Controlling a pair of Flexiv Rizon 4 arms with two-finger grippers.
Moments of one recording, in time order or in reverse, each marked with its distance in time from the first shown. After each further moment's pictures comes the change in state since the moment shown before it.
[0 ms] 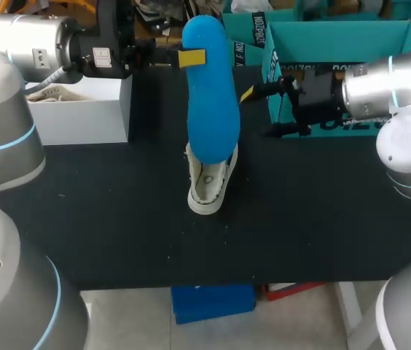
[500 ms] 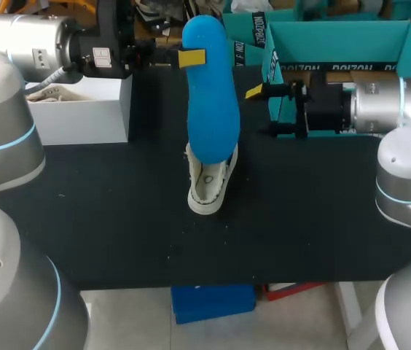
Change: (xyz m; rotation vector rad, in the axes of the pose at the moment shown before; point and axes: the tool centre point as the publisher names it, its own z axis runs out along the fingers) left arm 0.000 0.000 0.000 0.000 0.000 0.000; right arm 0.007 0.002 -0.004 0.010 0.214 -0.058
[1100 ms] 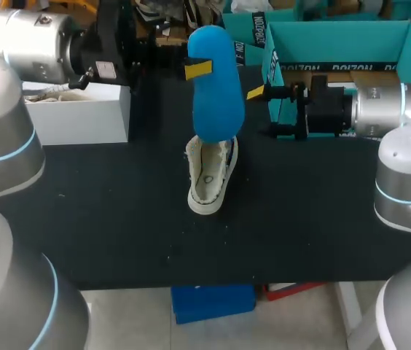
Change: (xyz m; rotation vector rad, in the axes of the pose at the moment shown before) left arm 0.017 0.016 0.013 -0.093 -0.035 0.443; right arm -0.001 -0.001 -0.001 -0.002 0.026 -0.001
